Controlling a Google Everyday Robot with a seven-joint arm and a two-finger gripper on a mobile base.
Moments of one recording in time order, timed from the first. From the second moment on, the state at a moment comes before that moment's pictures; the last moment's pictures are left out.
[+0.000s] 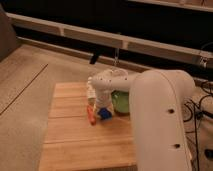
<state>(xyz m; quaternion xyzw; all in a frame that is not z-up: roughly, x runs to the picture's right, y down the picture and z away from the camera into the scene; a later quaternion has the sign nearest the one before) -0.012 0.152 0.874 -0.31 0.26 0.62 0.67</state>
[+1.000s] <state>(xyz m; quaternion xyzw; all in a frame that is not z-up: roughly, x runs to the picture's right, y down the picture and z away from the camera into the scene) -0.001 0.164 0.892 -0.32 0.28 0.60 0.67</state>
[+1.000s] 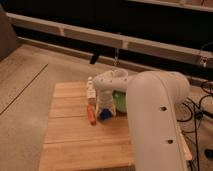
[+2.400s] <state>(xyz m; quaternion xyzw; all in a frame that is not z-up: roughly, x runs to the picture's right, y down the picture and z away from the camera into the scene) -0.016 0.061 0.821 -0.24 0.24 0.61 0.71</state>
